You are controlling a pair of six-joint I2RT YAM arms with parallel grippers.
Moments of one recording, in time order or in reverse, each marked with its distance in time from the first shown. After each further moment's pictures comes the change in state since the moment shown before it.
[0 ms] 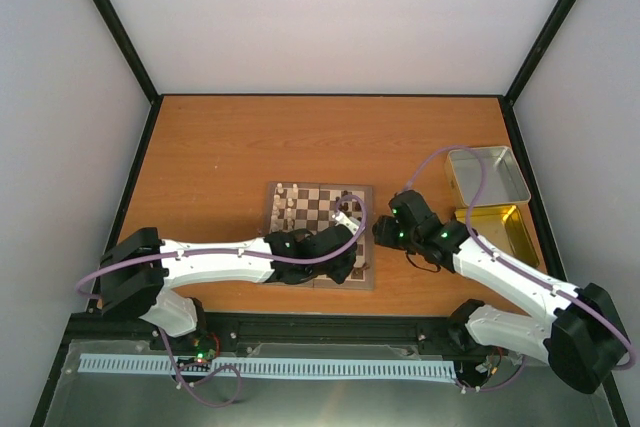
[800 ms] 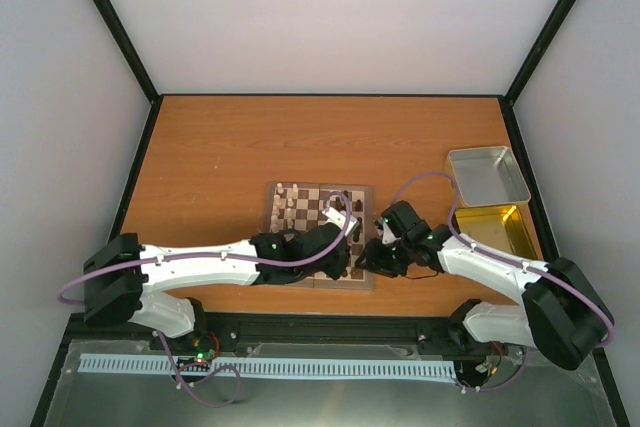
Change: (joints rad) left arm 0.002 -0.095 -0.046 0.047 -0.053 -0.016; right arm 0.000 0.139 -0.092 0.054 -0.525 0.062
